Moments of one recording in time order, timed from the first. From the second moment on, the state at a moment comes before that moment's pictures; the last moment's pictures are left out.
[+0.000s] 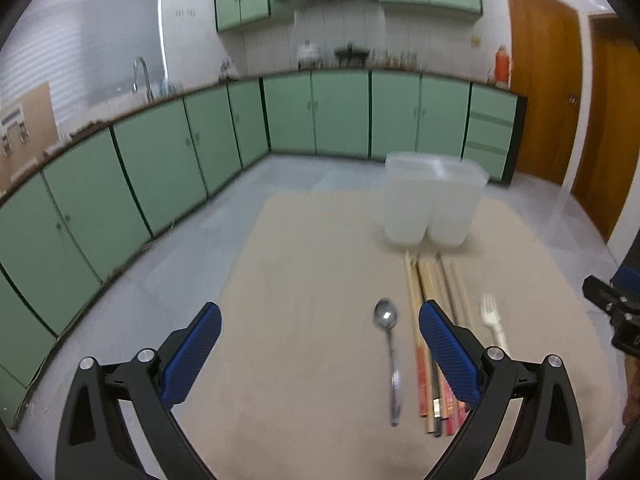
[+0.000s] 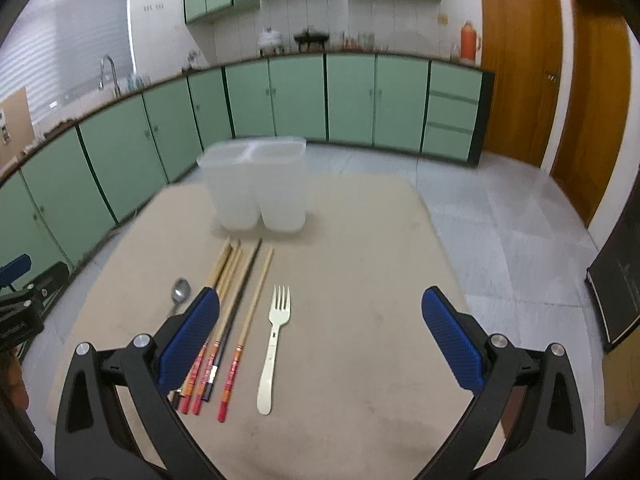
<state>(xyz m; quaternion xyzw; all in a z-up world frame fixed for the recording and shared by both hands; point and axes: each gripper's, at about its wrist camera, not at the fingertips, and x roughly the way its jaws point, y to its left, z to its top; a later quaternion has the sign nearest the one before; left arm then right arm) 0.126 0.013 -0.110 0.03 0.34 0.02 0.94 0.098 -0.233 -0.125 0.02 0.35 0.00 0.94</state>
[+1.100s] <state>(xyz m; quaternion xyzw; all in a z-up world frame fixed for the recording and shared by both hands) 0.230 -0.010 -0.208 0.02 0.47 -0.01 0.88 0.220 -0.207 -0.236 0.04 0.50 -0.01 0.86</state>
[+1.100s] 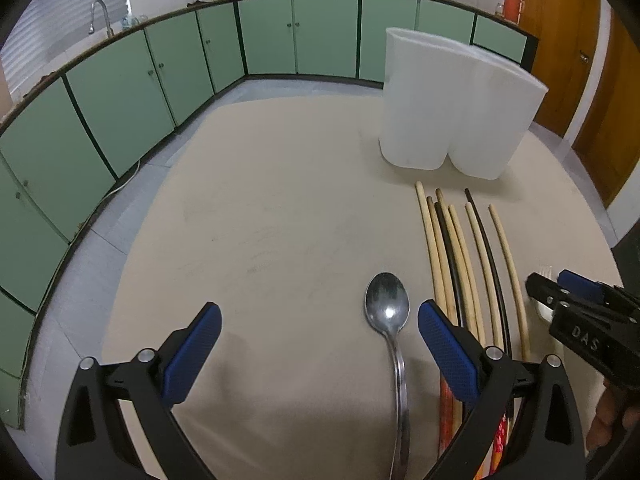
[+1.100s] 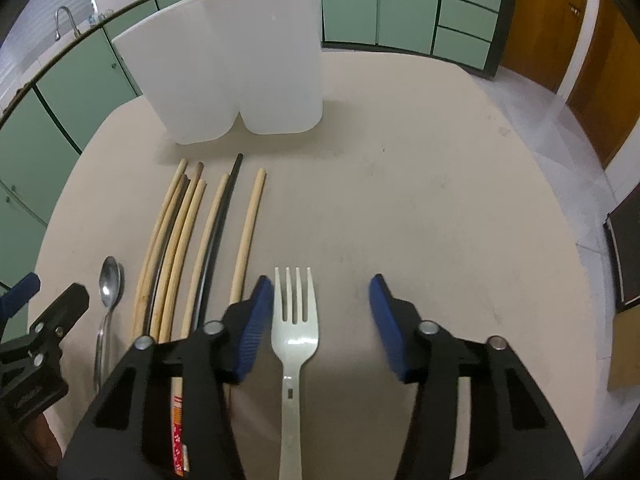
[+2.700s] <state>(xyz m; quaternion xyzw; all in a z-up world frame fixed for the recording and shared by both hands) 0.231 -0.034 -0.224 0.00 0.47 -0.05 0.88 0.226 -0.220 -0.234 0.09 0.53 0.02 0.85</state>
